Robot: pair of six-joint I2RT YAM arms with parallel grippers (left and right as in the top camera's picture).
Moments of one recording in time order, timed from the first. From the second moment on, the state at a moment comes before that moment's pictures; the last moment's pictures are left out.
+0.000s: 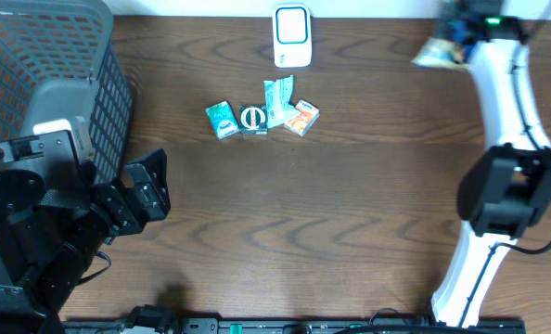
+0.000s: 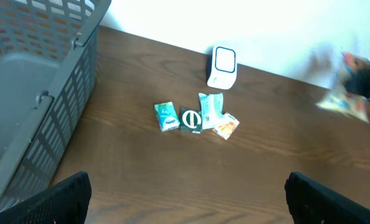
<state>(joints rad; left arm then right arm) -0.14 0.94 1.70 -1.32 0.04 -0.36 -0.10 2.22 2.13 -0.69 0.22 0.03</state>
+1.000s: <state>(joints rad) -0.14 0.94 1.70 -1.32 0.04 -0.36 -0.03 2.22 2.11 -1.19 -0.59 -0.02</state>
